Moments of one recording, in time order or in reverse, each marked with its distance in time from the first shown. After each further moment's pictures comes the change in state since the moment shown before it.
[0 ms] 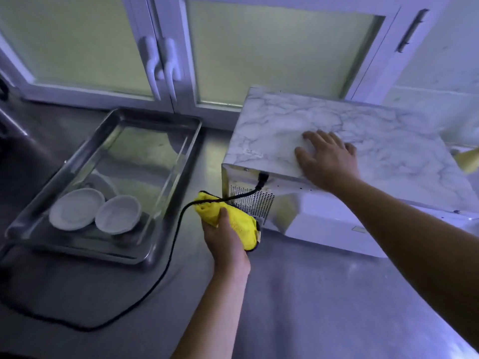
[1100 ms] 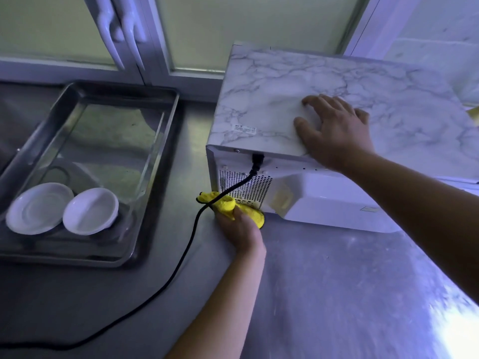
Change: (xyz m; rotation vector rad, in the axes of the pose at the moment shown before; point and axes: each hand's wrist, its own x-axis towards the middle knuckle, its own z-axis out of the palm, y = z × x) left_hand 0.038 -0.082 0.017 0.309 0.135 0.026; right_hand 0.005 0.000 0.006 0.027 0.092 -0.009
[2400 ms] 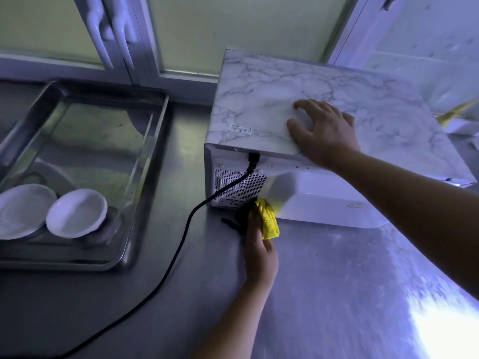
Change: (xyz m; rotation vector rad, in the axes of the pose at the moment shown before) left_hand -0.037 -0.063 -0.026 0.460 -0.537 0.537; right_hand 0.000 0.001 0.001 -0.003 0.003 0.026
